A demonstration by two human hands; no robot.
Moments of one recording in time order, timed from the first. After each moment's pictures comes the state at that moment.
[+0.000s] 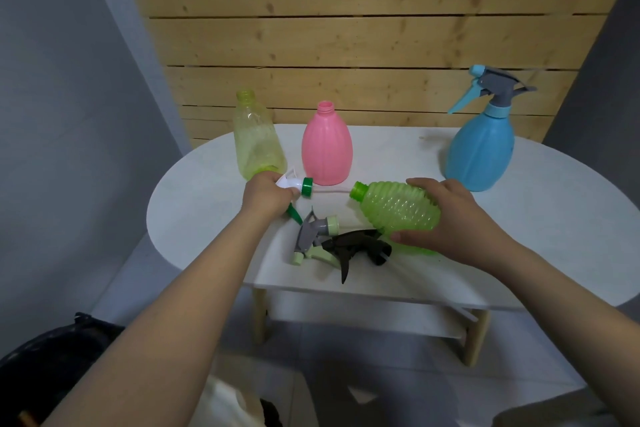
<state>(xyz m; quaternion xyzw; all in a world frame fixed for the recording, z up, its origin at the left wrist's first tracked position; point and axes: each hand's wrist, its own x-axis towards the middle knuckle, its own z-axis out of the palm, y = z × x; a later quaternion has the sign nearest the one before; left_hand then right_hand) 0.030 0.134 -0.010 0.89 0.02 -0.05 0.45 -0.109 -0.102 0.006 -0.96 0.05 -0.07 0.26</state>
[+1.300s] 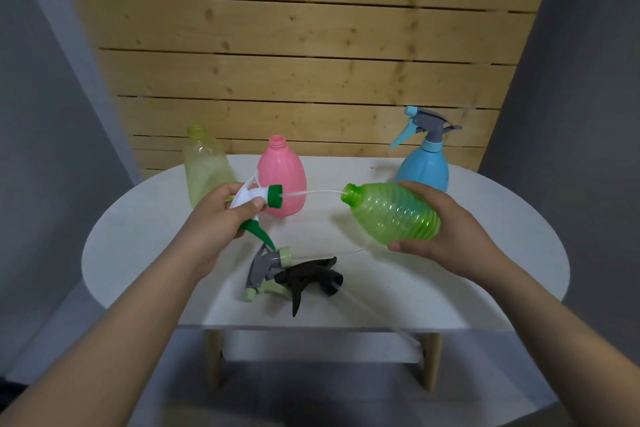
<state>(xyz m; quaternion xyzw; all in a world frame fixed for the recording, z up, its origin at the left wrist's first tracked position) -0.010 0.133 0.033 0.77 -0.07 -0.08 0.63 -0.131 -0.152 0.029 -0.92 0.05 -0.16 0.34</state>
